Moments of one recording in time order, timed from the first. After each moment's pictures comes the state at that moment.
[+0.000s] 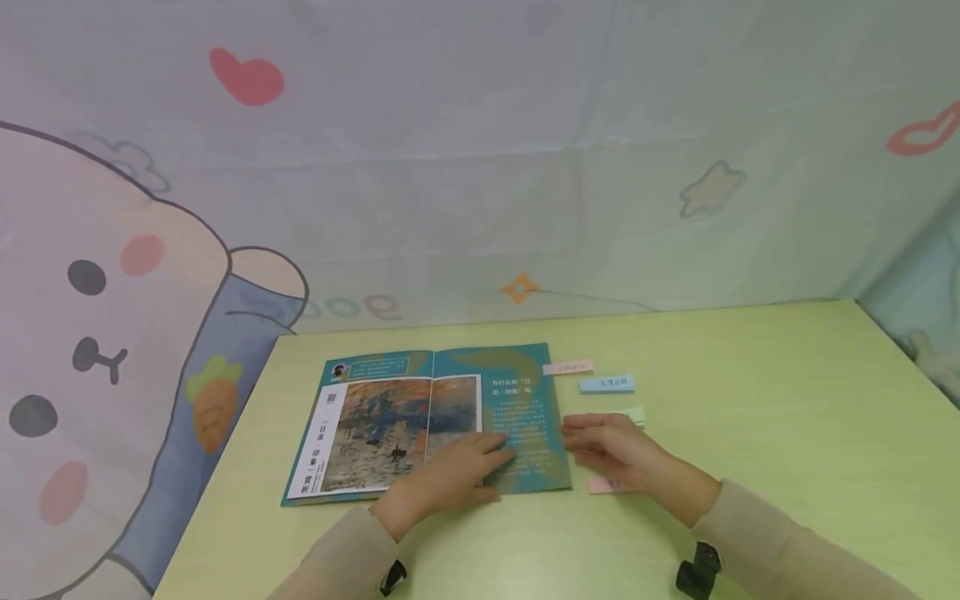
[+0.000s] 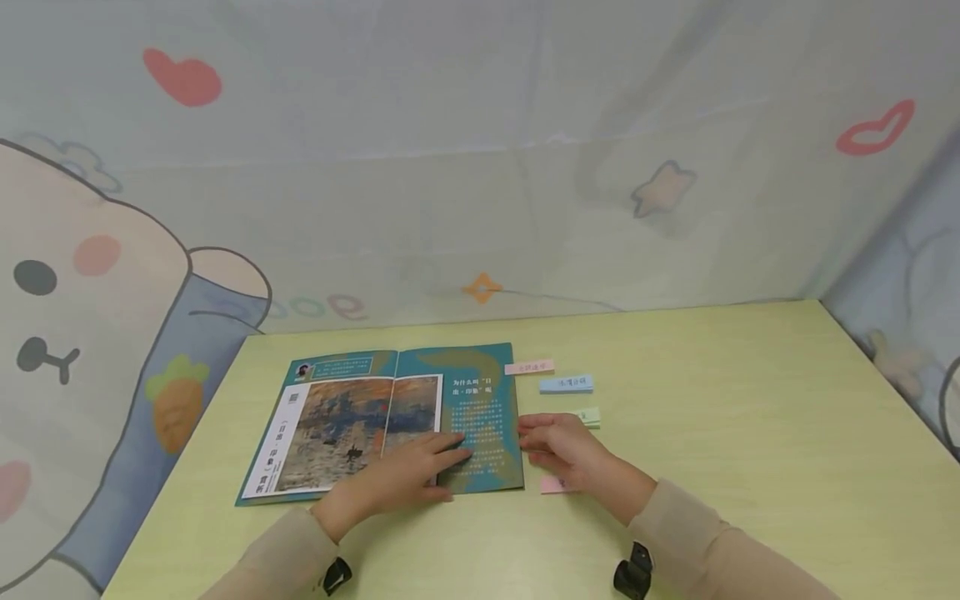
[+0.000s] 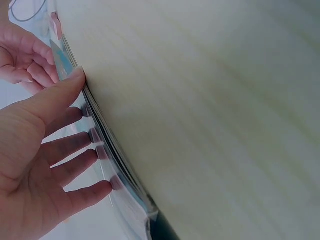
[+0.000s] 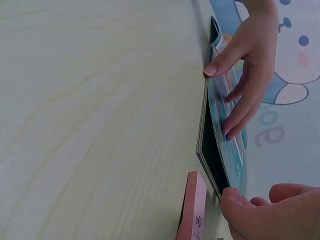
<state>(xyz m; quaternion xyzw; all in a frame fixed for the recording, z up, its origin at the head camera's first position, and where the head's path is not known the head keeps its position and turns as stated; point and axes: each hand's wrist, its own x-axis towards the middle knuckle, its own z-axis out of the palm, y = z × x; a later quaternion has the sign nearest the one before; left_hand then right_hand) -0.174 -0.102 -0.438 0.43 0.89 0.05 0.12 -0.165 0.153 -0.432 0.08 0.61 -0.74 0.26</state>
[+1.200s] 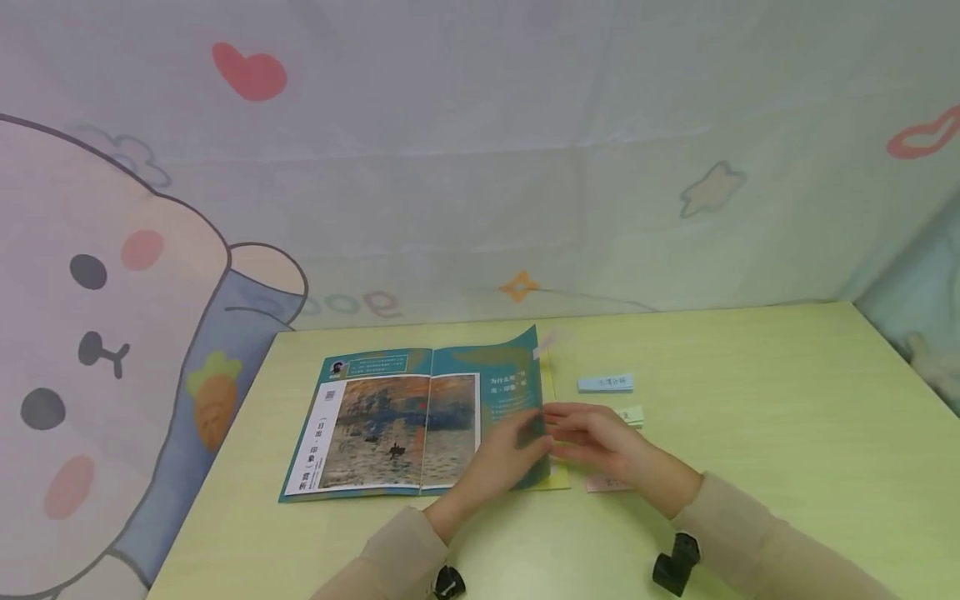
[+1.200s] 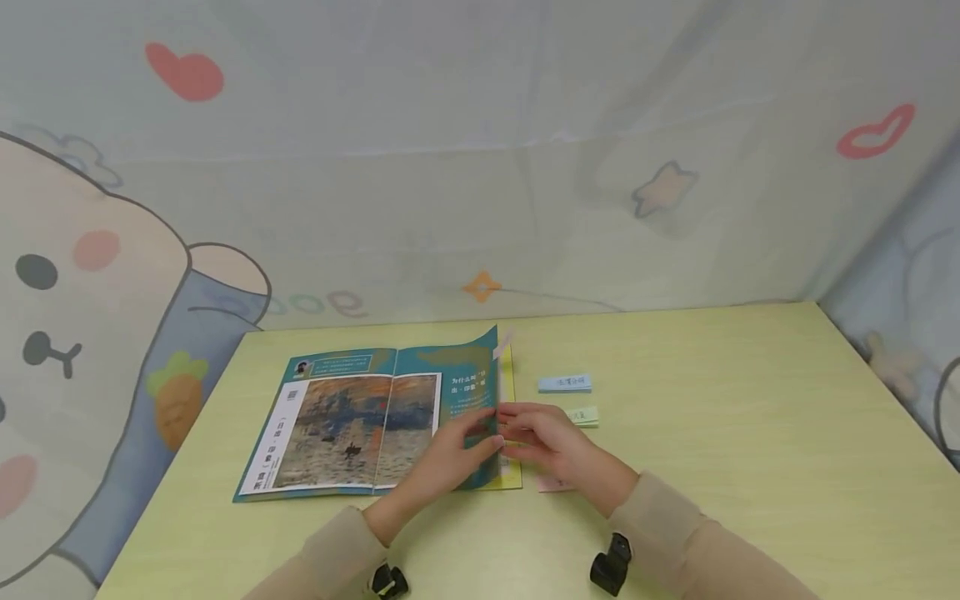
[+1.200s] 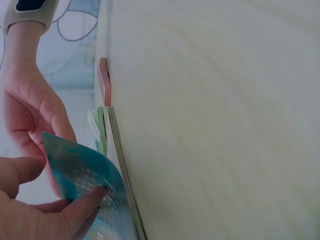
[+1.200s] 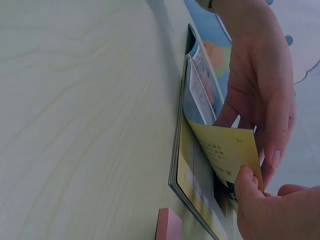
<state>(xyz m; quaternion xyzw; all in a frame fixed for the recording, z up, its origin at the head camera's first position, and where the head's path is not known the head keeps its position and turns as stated) -0.169 -0.038 -0.446 0.21 0.85 0.48 0.09 -0.172 0.140 -0.424 0.06 0.53 -0.79 0.28</state>
